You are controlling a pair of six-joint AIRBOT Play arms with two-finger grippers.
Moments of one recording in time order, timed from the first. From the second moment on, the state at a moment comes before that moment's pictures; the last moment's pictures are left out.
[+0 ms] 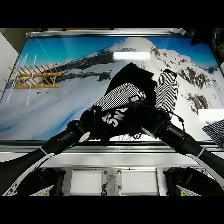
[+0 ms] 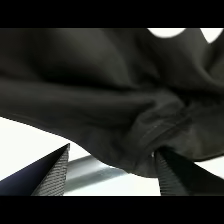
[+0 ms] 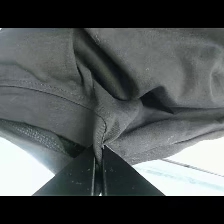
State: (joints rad) left arm -0.77 -1.17 0.69 1.54 -0.80 -2.10; right arm 0.79 -1.09 0.93 -1.76 1.22 2.09
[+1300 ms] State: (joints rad) left arm -0.59 -0.81 1.09 1.47 -0.82 -2.01; right arm 0.58 -1.09 1.46 -1.74 1.47 1.80
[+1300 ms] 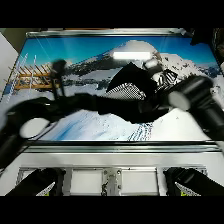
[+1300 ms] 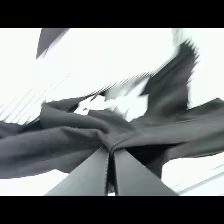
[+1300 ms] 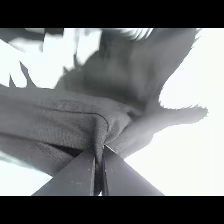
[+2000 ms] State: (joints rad) left arm -0.65 -0.98 1.80 1.48 -1.04 -1.82; right arm 0.51 -1.06 1.98 -1.77 1.61 1.69
